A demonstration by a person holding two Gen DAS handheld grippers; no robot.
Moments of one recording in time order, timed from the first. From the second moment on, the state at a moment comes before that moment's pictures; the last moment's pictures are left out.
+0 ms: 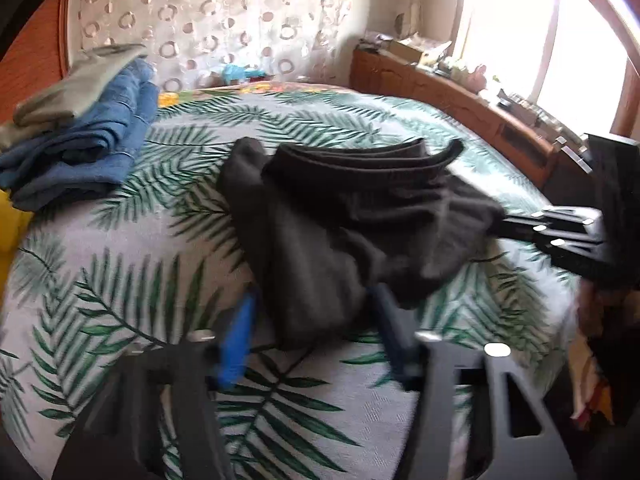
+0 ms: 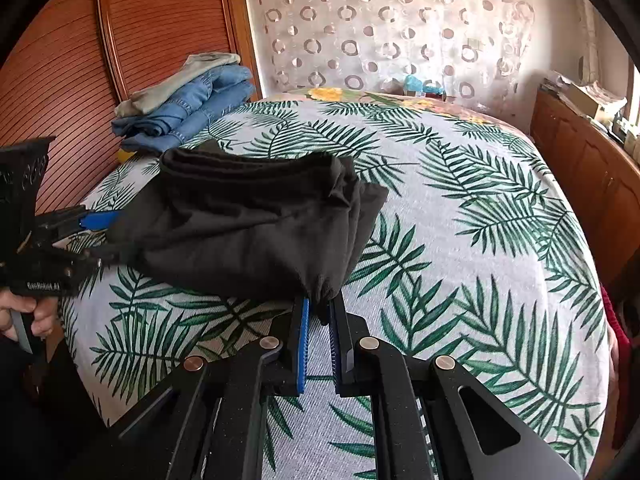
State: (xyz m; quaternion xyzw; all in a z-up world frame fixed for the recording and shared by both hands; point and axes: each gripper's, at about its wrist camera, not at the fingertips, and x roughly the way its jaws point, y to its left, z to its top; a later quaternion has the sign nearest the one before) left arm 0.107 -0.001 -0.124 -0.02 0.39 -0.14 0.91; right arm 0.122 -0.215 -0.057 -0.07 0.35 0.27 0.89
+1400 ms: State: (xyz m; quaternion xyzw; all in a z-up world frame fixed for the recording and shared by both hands) left arm 0.059 -0.012 -0.130 0.00 0.38 -0.17 0.91; right arm 0.052 -0.230 -0.041 -0.07 0.34 0.29 0.89
